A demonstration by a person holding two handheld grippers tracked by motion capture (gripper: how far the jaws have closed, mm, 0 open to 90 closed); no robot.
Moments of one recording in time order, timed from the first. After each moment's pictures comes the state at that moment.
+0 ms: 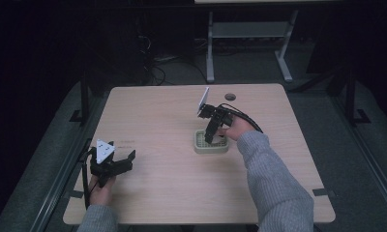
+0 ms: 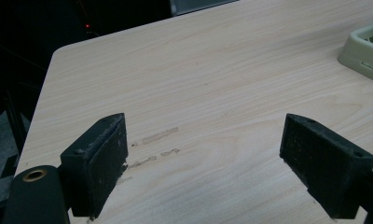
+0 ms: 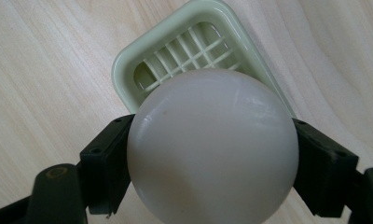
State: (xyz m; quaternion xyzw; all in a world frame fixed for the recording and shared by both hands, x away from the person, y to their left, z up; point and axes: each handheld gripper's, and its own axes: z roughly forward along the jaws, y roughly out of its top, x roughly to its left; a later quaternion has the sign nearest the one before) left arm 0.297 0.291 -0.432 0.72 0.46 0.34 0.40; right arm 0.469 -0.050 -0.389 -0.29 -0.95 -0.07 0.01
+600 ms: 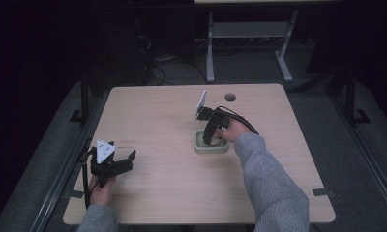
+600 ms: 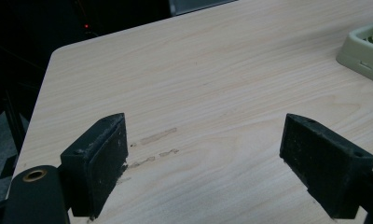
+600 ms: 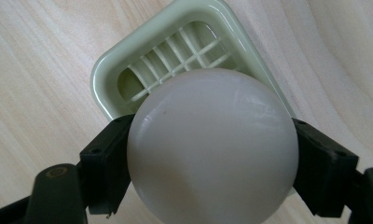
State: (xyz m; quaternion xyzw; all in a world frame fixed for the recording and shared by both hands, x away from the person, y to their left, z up) left arm 0.297 0.290 -0.432 0.72 0.46 0.34 0.40; right arm 0.474 -0.043 -0.406 -0.30 -0.95 -0.06 0.01
